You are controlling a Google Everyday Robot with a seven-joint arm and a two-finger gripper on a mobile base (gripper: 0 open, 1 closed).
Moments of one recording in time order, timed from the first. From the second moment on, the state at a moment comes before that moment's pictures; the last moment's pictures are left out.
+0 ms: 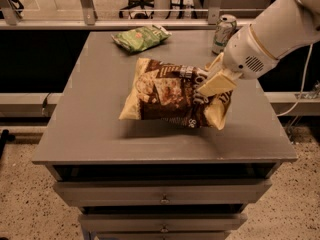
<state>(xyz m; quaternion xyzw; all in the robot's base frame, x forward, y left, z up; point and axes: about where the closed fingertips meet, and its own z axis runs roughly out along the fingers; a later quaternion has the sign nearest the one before) 0.507 -0.118 0.926 -0.57 0.76 0.15 0.26</state>
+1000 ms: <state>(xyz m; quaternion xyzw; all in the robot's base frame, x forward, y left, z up) 0.636 -0.158 0.954 -0.46 0.81 0.09 0.35</state>
